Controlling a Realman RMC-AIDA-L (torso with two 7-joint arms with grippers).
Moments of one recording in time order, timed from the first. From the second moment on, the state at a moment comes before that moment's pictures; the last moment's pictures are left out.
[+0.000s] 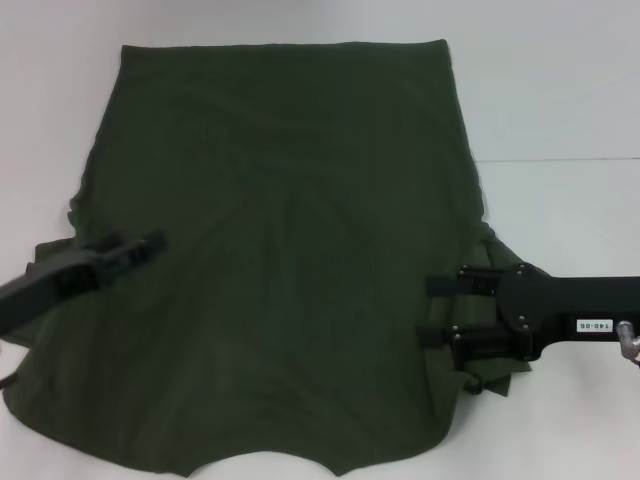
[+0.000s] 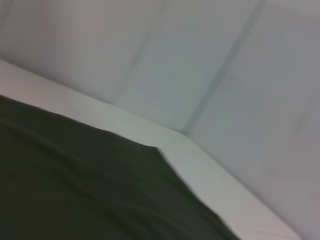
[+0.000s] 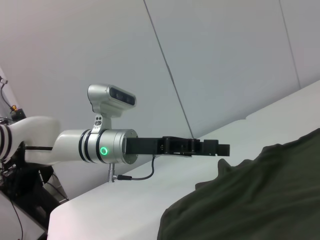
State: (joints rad) left arm -0.46 -2.13 0.42 0.64 1.88 1.34 -1.61; right arm 0.60 2.04 -0.70 -0.66 -1.98 -1.71 1.53
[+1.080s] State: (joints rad) left arm -0.48 -2.15 0.38 0.57 1.88 0.78 -1.60; right arm 0.61 2.05 -0.67 -0.66 -1.97 -1.70 1.54
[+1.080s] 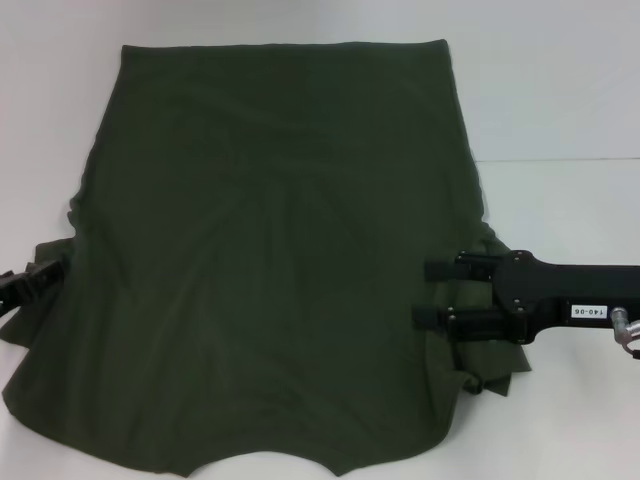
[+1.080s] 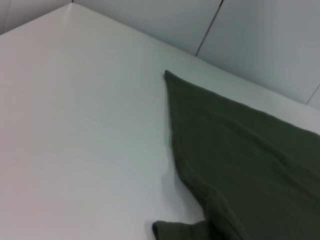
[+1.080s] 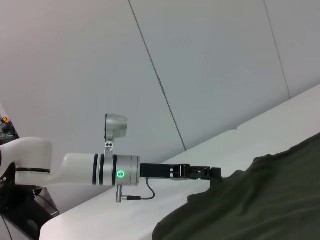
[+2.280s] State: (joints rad) left arm -0.51 -2.15 0.41 0.56 1.90 0.75 -1.58; right arm 0.60 2.05 -0.67 -0.66 -1.96 -1.68 1.54
